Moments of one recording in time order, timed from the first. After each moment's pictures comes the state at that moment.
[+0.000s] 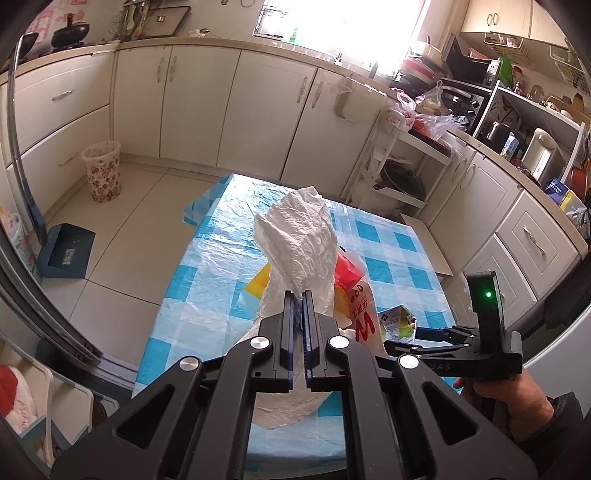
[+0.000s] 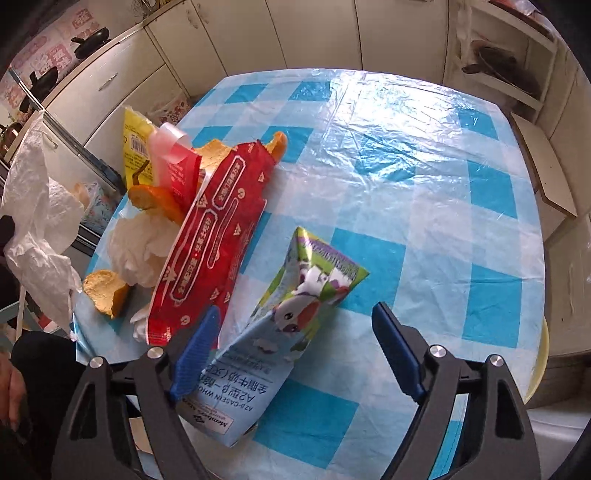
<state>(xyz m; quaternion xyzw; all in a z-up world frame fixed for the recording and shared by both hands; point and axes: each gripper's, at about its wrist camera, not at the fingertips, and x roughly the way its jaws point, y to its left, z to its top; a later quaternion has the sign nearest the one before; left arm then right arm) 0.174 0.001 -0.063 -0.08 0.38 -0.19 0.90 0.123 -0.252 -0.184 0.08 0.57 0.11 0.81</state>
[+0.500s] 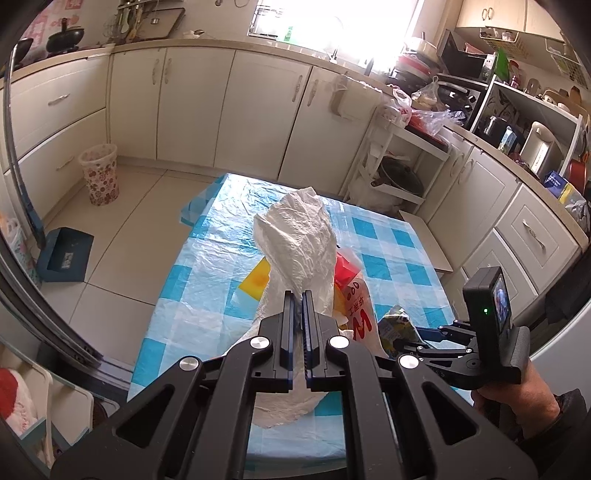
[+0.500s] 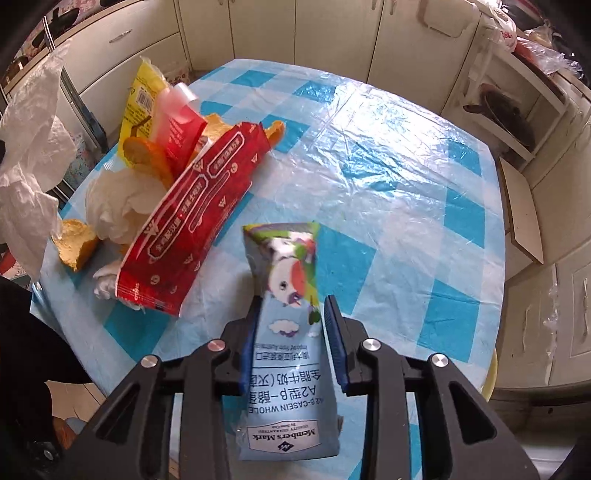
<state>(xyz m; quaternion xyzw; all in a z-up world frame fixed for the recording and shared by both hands) 0.171 -0.008 -0.066 -0.07 0.37 -0.19 0.90 0.117 -0.245 -0.184 -0.03 0.56 0.08 0.82</state>
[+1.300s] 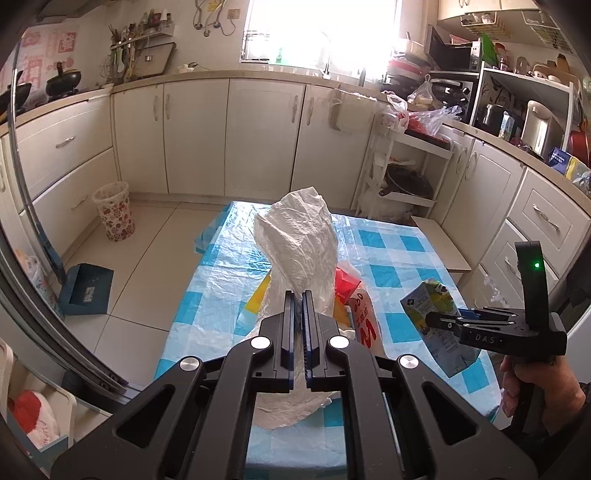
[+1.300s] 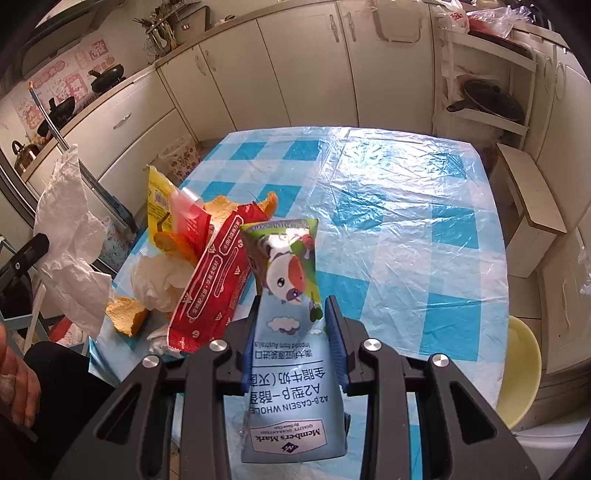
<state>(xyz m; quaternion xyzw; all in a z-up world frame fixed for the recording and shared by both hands) 0.148 -0.029 -0.048 -0.01 0.32 -0.17 0.93 0.108 -0.288 -0.148 0.13 0.48 0.10 0.86</state>
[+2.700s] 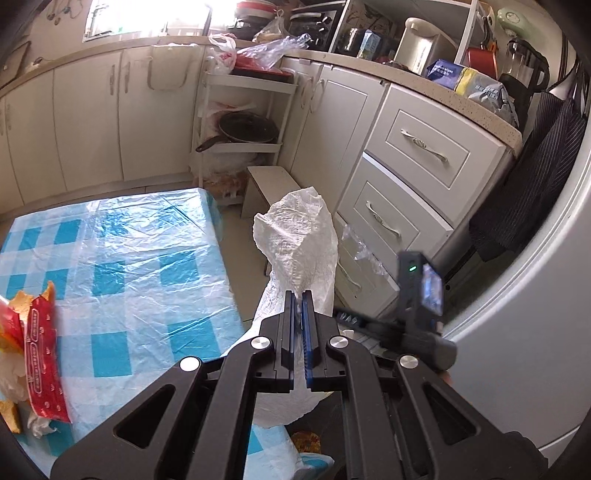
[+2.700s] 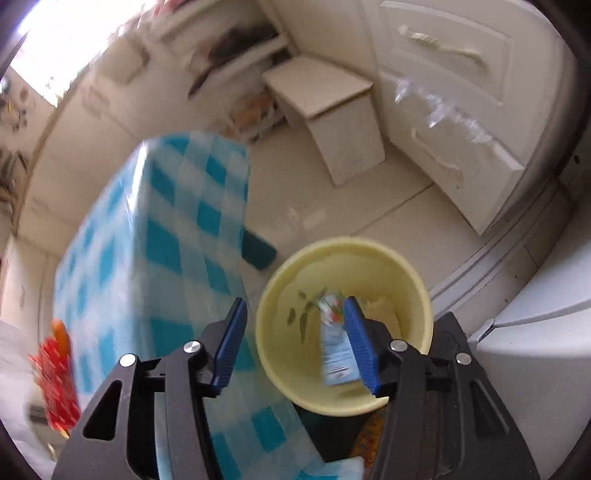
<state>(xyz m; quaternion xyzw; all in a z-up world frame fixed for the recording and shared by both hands) 0.108 -0.383 -0.059 0.02 0.39 -0.39 0.83 0.022 -0.564 -0.224 0.38 0.43 -0.19 0.80</state>
